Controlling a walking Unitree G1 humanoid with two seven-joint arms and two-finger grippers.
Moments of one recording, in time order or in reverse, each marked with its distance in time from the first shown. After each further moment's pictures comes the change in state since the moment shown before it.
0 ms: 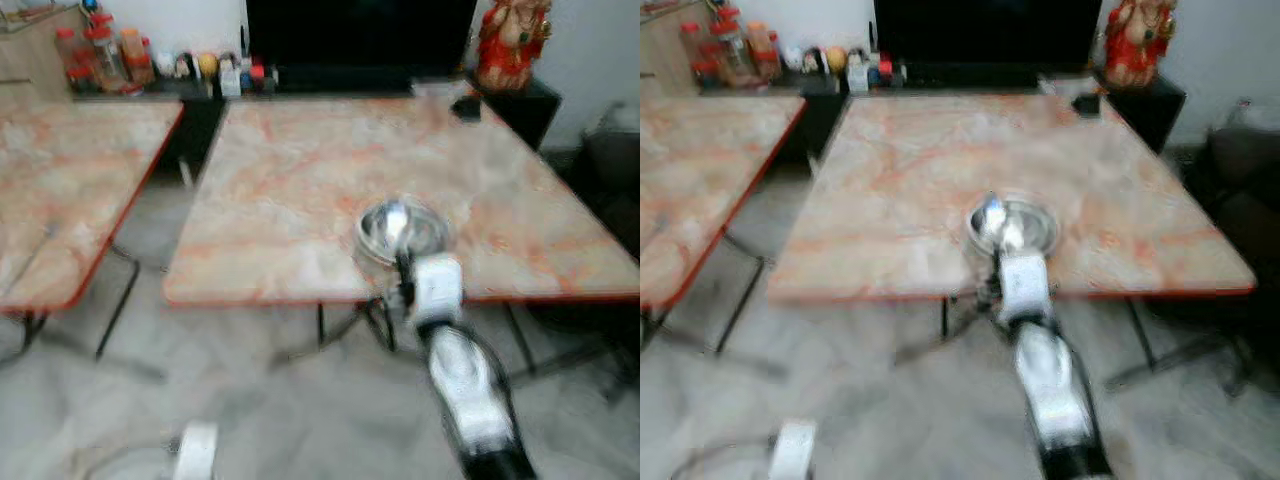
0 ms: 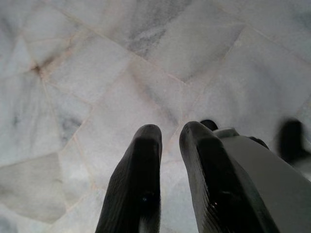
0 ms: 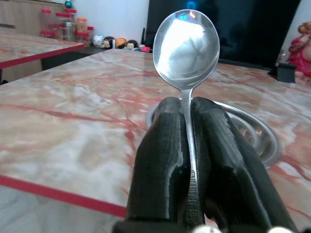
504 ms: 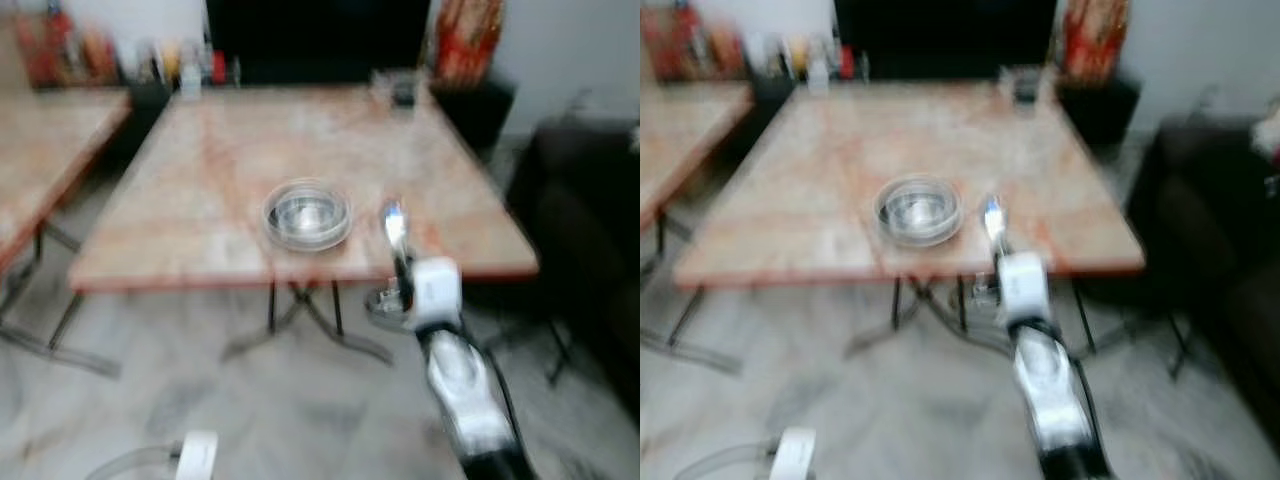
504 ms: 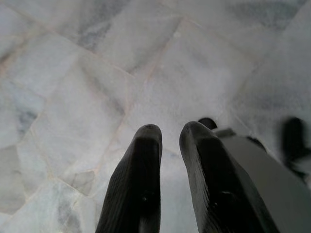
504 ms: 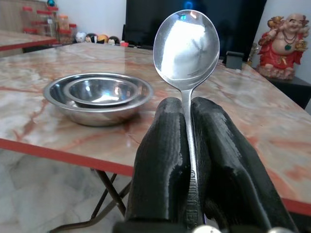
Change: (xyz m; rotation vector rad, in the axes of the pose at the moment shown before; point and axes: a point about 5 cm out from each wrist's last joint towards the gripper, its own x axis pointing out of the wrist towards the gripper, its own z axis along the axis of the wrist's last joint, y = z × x) left arm 0.000 -0.006 0.006 -0.004 -0.023 -0.028; right arm 0.000 -0.005 0.000 -0.014 -0.001 -0.009
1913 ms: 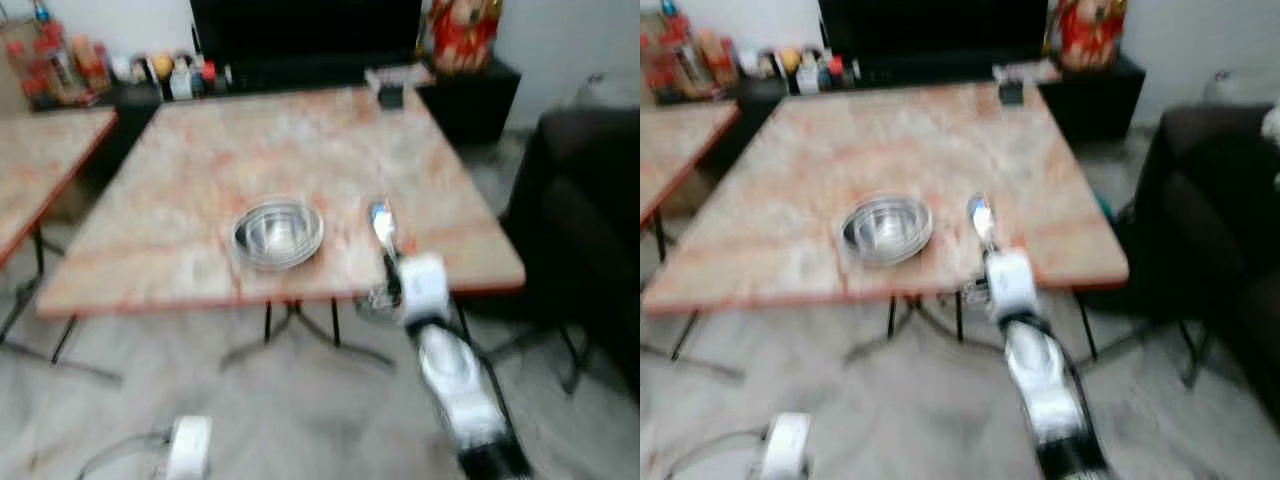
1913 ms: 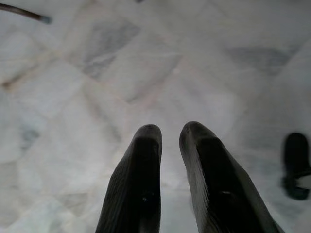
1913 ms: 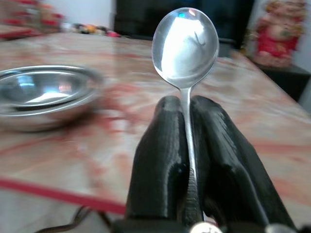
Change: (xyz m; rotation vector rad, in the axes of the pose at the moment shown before) left arm 0.001 -0.005 0.009 -0.037 -0.027 -0.005; right arm -0.001 -0.010 -0.011 -0.024 0.058 -0.040
